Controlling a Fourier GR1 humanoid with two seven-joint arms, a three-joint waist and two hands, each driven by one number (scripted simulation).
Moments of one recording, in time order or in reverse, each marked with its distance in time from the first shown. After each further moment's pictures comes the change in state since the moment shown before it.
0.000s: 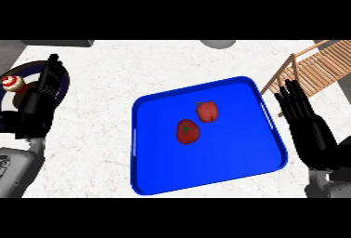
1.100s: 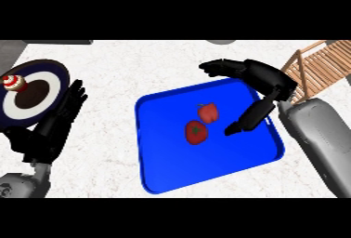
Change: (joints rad) left arm 0.159 -0.031 -0.055 -0.187 0.062 -0.099 0.196; right arm -0.616 -0.093 0.203 0.360 0.108 0.559 0.114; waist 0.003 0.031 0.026
